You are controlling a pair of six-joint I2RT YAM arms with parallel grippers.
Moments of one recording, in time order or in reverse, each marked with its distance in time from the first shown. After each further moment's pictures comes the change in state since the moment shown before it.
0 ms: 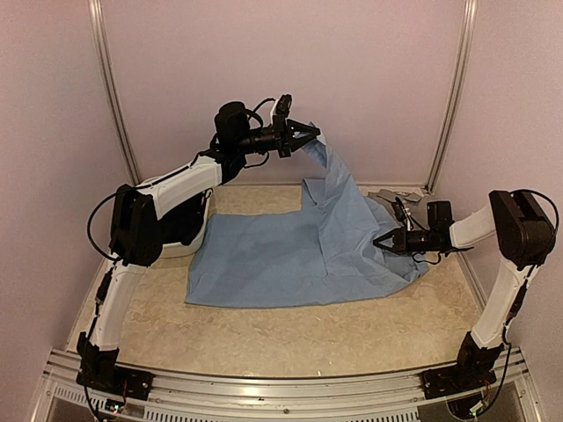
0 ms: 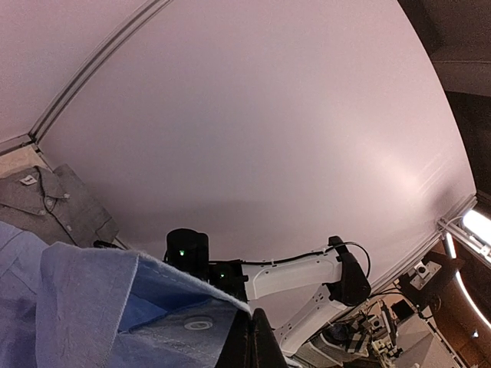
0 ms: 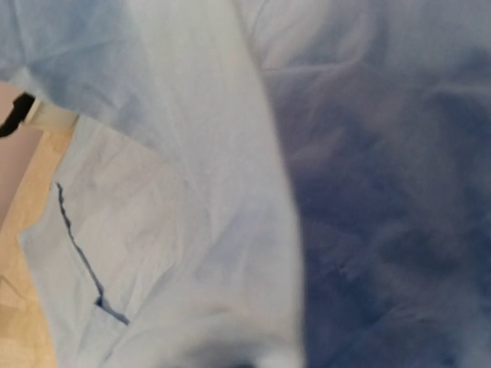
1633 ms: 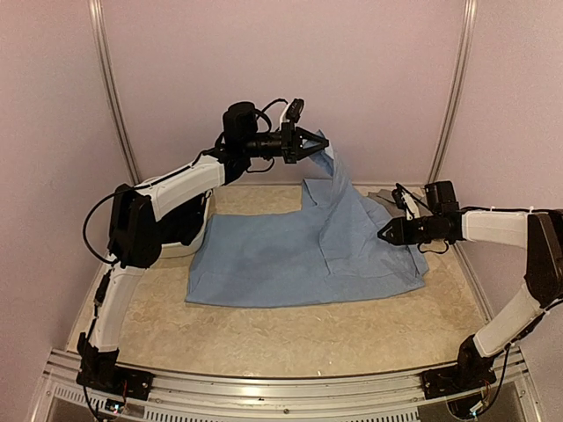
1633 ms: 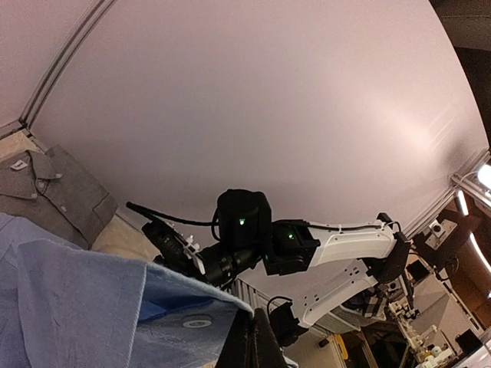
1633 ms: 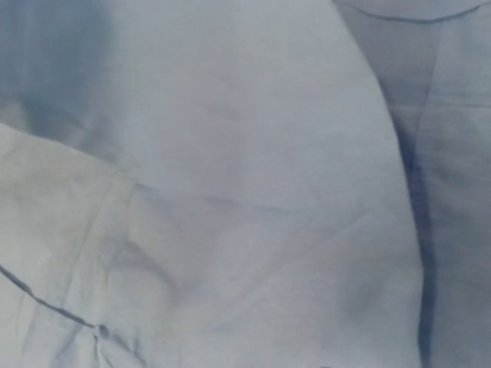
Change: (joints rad) left arm -0.043 -0.031 -0.018 -0.114 0.056 0.167; right arm 0.134 -0.316 0.042 -0.396 0.485 -0.092
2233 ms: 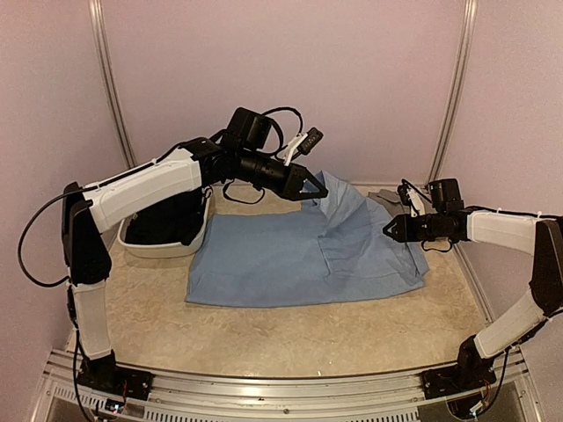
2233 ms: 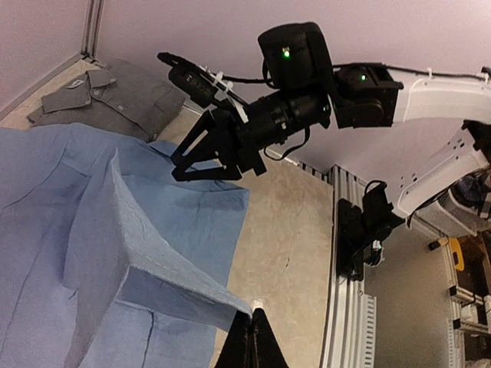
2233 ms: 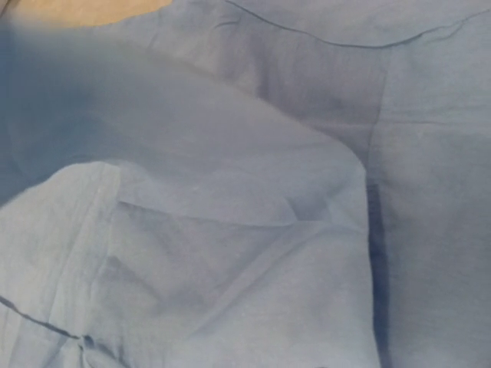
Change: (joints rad) left arm -0.168 -0.422 -0.373 -0.725 -0.330 0.791; right arm 0.000 -0.073 -0.013 -0.014 0.074 0.014
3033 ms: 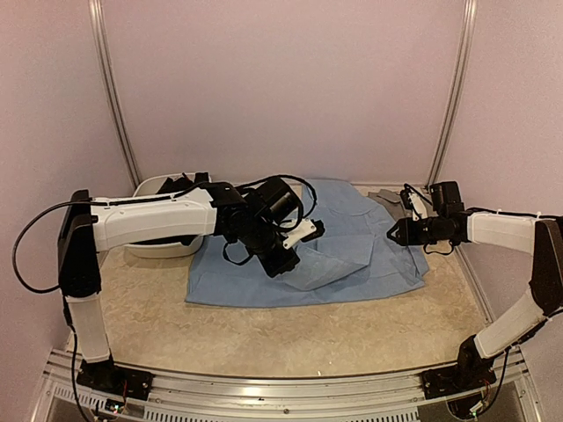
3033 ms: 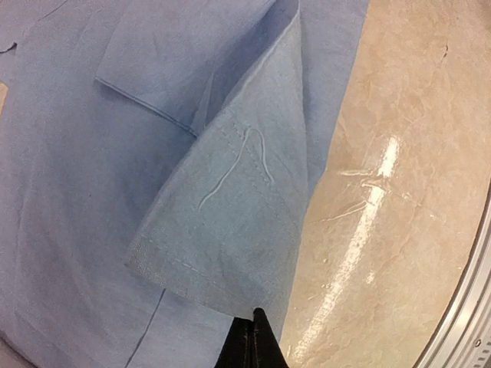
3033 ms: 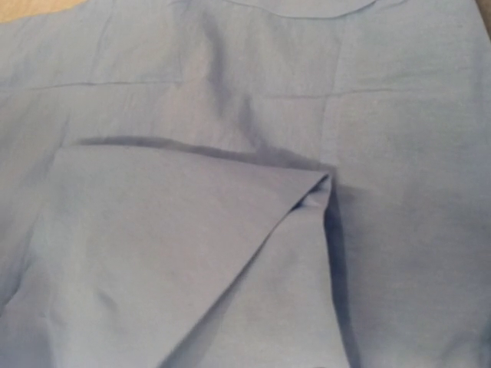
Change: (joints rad) left arm -0.202 -0.051 -0.295 -0.310 -0.618 0.306; right arm -0.013 0.001 -0.015 -0.023 0.059 -0.008
